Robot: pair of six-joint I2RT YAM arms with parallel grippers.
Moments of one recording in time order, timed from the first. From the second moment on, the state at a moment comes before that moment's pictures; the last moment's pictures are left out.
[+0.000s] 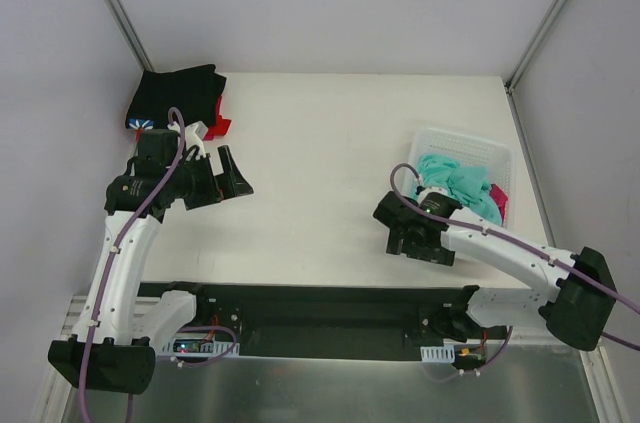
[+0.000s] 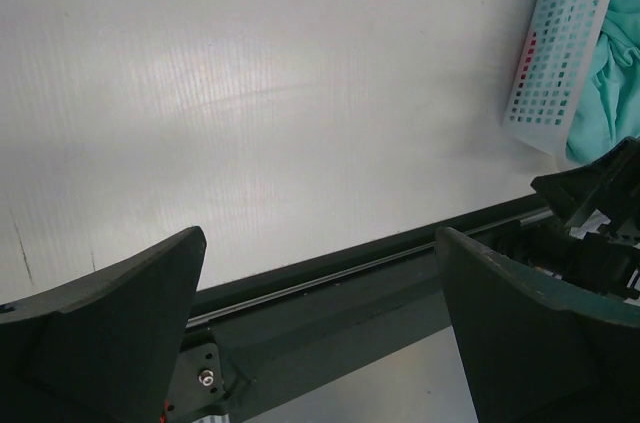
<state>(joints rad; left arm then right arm) -0.07 0.94 1.08 -1.00 0.44 -0.39 0.94 1.20 0.92 -1.25 0.42 1.11</state>
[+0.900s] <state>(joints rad) -0.07 0.94 1.08 -1.00 0.44 -0.39 0.34 1.48 1.07 -1.24 0.65 0.90</state>
